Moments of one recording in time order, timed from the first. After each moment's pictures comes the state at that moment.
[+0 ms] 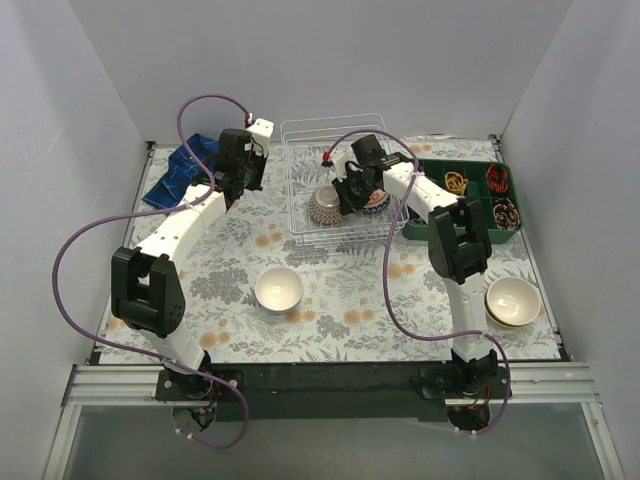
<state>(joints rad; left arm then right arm) -0.31 1.67 1.43 -0.34 -0.10 0.13 0.47 2.19 1.85 -0.69 -0.43 -0.35</state>
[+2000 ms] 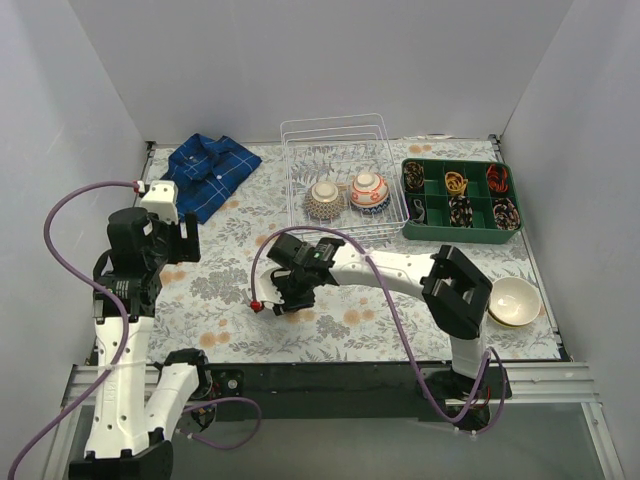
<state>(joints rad) 0.04 0.77 1.07 -0.80 0.03 0.10 1.14 1.89 1.44 -0.67 -0.38 -0.84</state>
